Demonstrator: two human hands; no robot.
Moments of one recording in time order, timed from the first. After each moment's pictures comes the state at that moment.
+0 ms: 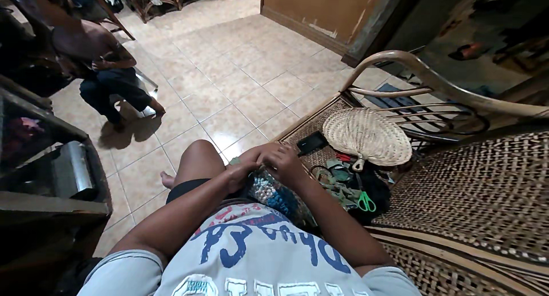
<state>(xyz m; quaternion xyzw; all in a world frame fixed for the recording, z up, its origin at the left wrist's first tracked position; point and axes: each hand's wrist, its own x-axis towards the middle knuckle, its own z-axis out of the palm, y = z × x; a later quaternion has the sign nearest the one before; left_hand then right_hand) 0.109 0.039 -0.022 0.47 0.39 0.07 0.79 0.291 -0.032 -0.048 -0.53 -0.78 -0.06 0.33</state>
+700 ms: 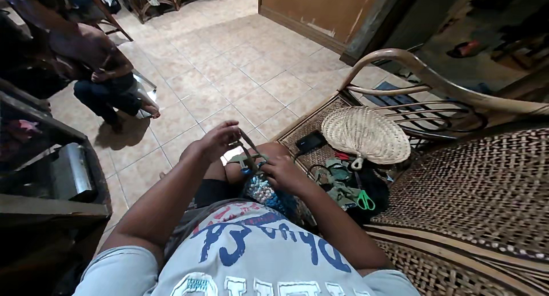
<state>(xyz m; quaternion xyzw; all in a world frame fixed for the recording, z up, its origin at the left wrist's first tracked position) 0.091 0.110 0.026 0.54 0.34 0.23 0.73 0.291 -0.045 -0.035 -0.58 -0.78 0.18 0.13</state>
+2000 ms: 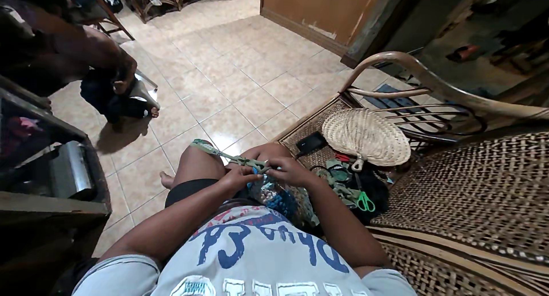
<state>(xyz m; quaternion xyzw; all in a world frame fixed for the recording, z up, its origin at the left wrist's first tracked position) 0.092 0.034 -0.040 0.60 0.36 0.08 0.71 0.309 -0.038 -0.029 -0.53 -0.71 0.37 0.27</state>
